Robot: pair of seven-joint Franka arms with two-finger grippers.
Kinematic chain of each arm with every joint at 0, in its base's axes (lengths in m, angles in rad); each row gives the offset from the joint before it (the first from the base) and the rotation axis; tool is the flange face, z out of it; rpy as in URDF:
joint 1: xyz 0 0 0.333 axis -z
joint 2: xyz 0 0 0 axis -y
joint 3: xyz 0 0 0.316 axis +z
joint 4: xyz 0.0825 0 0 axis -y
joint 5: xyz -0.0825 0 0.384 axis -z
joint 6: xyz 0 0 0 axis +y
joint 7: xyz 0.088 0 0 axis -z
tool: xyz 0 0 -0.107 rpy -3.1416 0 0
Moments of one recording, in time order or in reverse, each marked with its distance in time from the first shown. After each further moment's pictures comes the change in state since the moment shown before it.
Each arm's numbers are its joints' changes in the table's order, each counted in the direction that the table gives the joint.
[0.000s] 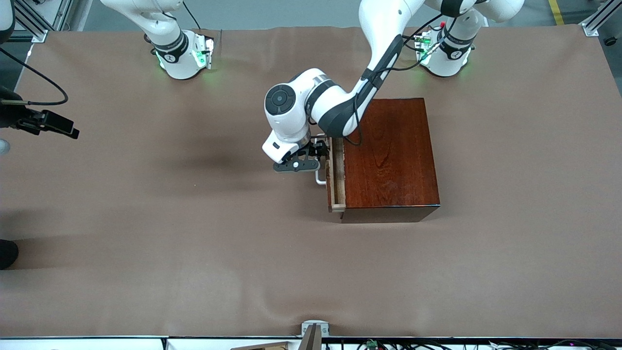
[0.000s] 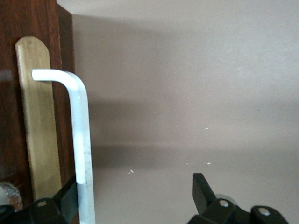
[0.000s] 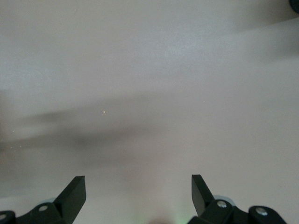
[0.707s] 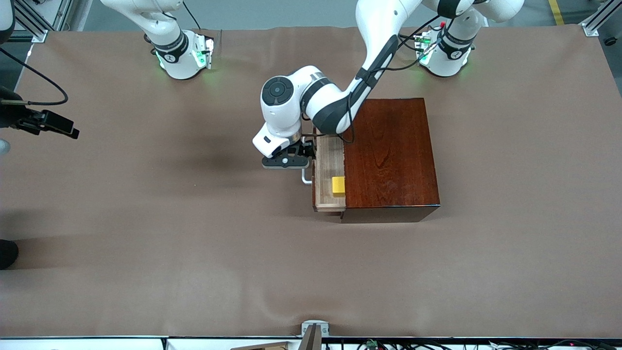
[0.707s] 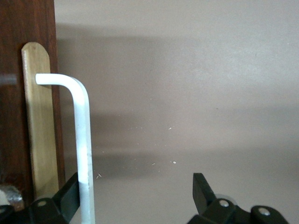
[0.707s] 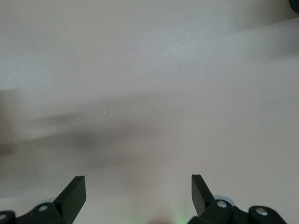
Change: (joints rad) left arm 0.002 -0.008 -0.037 0.000 0.000 -0.099 0.001; right arm 0.000 0.000 0.000 0.000 0.000 0.000 0.000
